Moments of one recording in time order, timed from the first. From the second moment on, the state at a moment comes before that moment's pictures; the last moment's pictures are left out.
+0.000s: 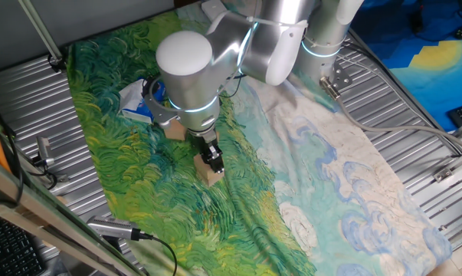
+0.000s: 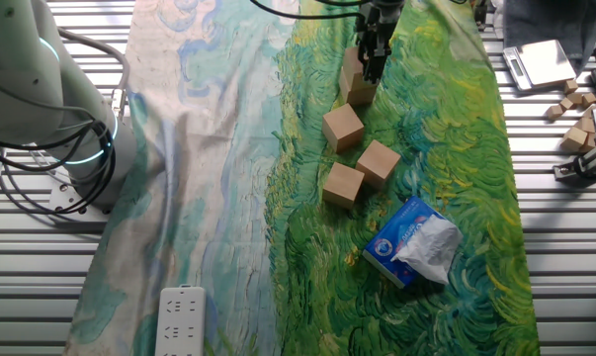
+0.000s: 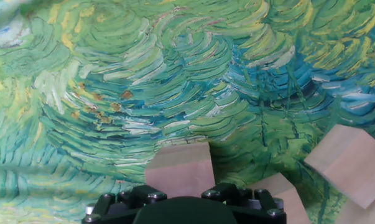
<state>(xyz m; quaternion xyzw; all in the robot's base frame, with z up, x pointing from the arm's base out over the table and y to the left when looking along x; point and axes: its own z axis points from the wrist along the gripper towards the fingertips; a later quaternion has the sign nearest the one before) 0.484 0.177 0.100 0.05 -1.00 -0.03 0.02</state>
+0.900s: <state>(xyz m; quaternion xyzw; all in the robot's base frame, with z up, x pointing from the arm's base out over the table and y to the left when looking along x) 0.478 0.176 0.126 0.06 -1.00 -0.04 0.02</state>
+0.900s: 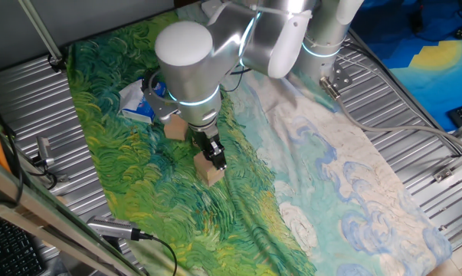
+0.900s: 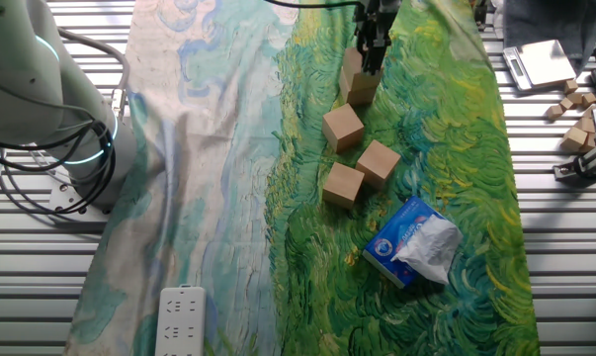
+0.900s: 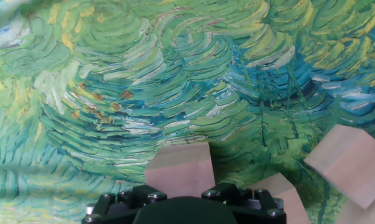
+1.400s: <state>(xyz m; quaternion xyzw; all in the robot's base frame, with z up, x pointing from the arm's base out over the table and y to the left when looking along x) 0.491 0.143 0.148 0.08 -1.00 -0.03 0.03</state>
